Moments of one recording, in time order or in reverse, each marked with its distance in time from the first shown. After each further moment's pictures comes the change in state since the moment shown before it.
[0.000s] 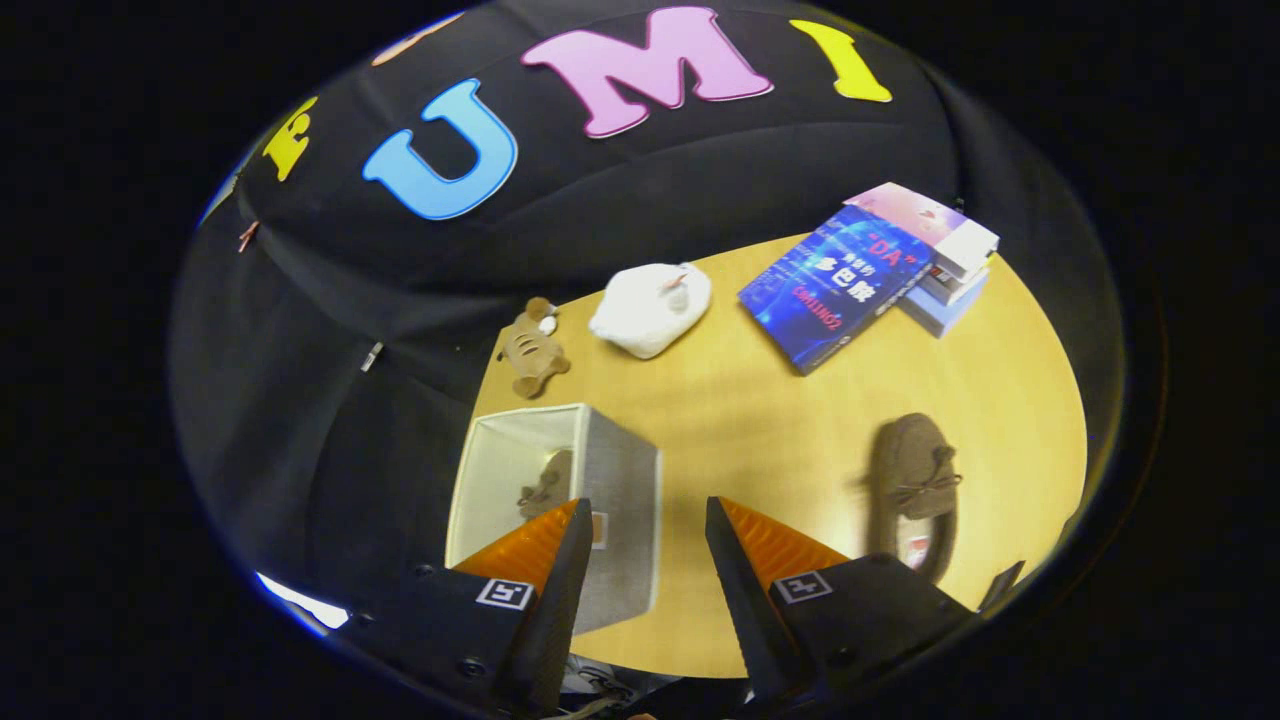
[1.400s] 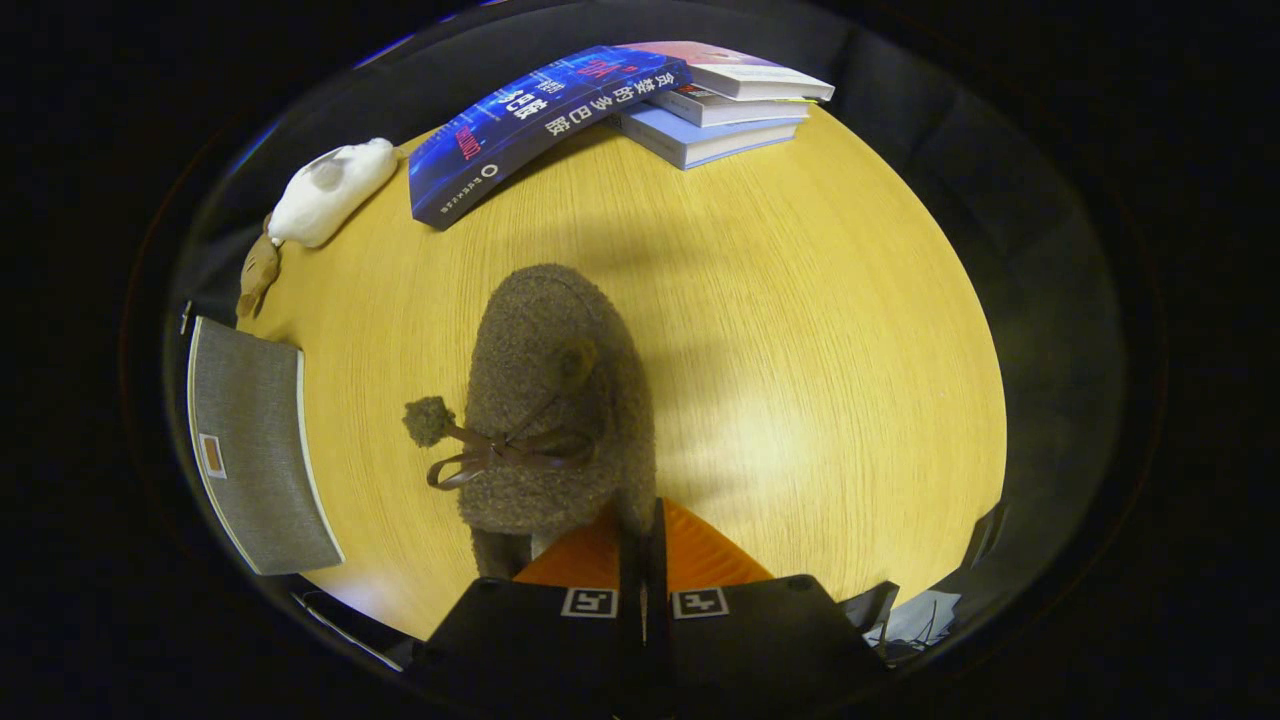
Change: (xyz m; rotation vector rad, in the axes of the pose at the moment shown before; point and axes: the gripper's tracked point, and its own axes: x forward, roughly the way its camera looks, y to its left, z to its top) arm 0.061 -0.283 -0.104 0.010 0.337 -0.430
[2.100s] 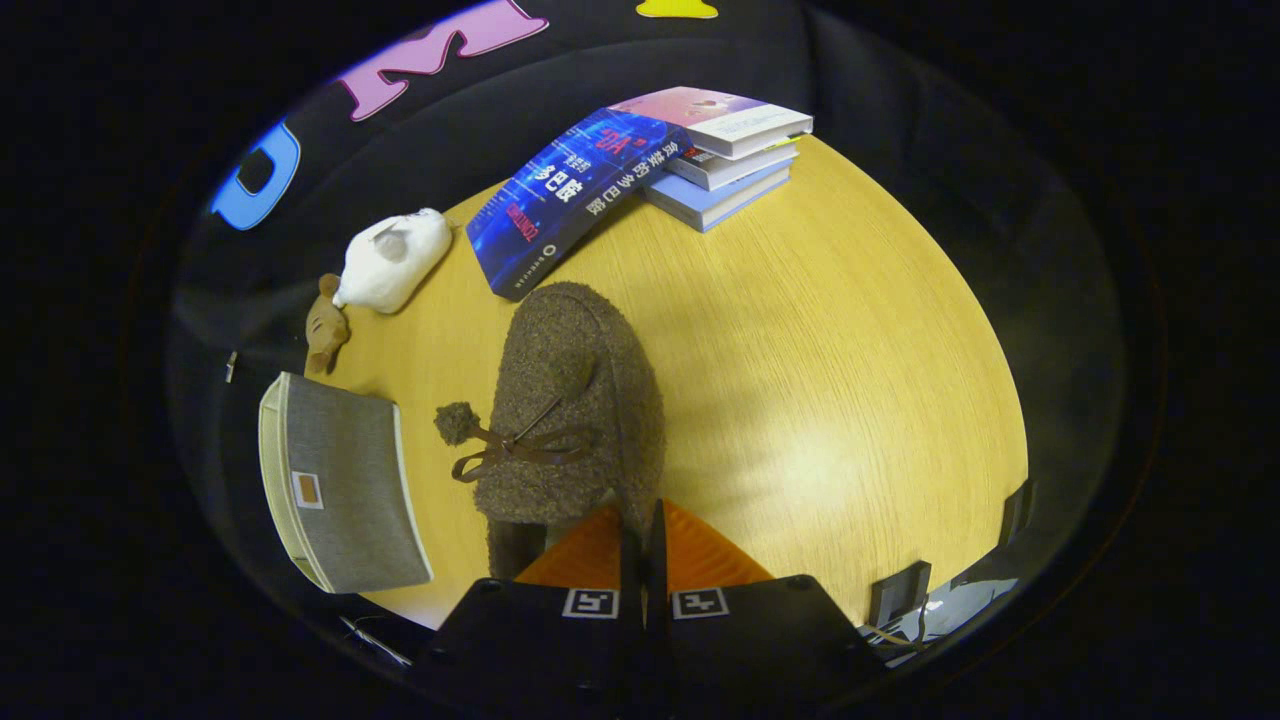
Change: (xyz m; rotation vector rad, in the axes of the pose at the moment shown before) arm -0.074 0.038 0.025 0.125 -0.141 0.181
